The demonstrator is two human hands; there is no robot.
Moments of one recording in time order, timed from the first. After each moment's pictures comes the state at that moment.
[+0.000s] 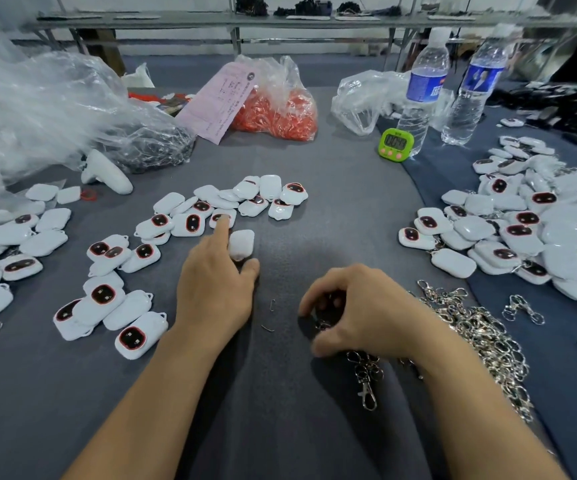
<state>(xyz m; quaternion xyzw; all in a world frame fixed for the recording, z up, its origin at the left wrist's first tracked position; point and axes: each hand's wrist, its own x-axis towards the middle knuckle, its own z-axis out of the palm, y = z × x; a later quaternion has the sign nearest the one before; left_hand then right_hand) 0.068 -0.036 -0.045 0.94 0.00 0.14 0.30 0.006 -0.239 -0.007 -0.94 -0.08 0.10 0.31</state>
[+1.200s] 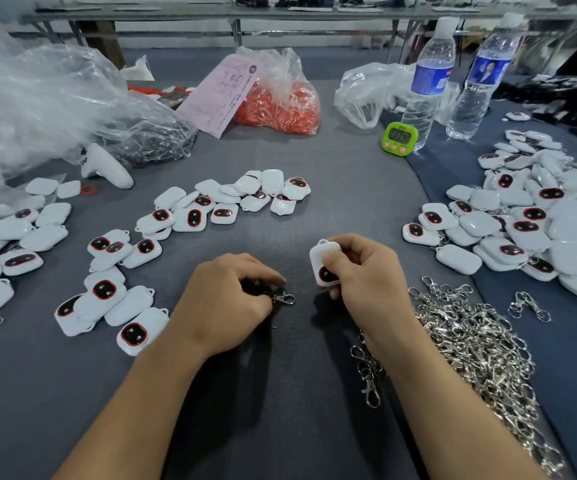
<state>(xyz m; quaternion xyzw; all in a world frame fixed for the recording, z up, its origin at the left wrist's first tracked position) 0.043 -0.022 -0.030 0.92 -0.18 0.04 0.34 0.023 -0.213 -0.031 -0.75 0.12 -0.11 0.64</state>
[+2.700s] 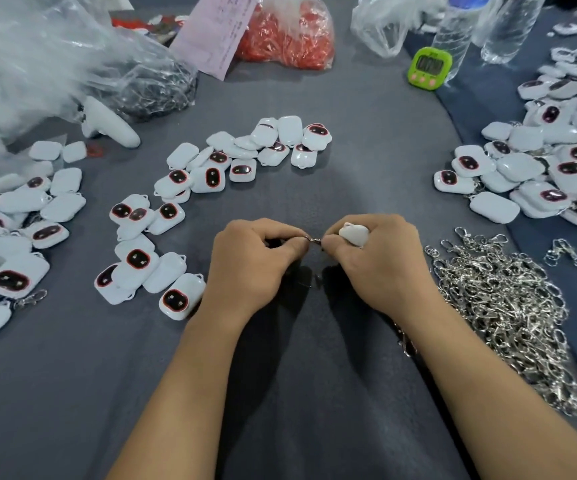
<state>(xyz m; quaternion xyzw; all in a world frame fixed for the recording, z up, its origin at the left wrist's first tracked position) 0.043 -0.021 -0.032 0.87 -0.08 0.02 0.48 0.009 -0.193 -0.023 -0.89 0.08 -0.09 0.44</state>
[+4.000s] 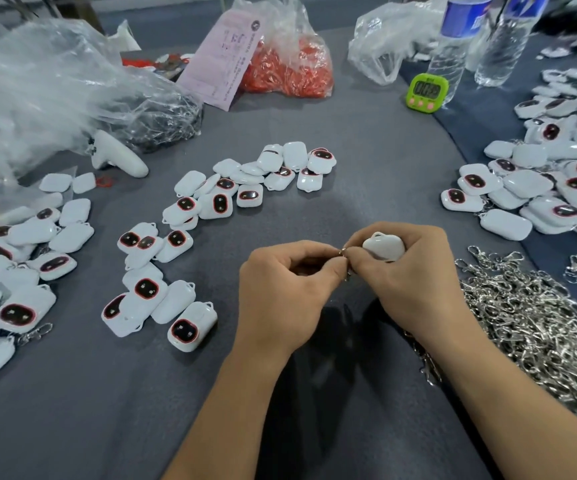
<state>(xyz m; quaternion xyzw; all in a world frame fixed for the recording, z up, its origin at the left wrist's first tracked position) 0.028 -0.043 -0.027 0.79 -0.12 0.04 0.60 0.007 -0.196 -0.017 -0.83 0.05 -0.16 0.54</state>
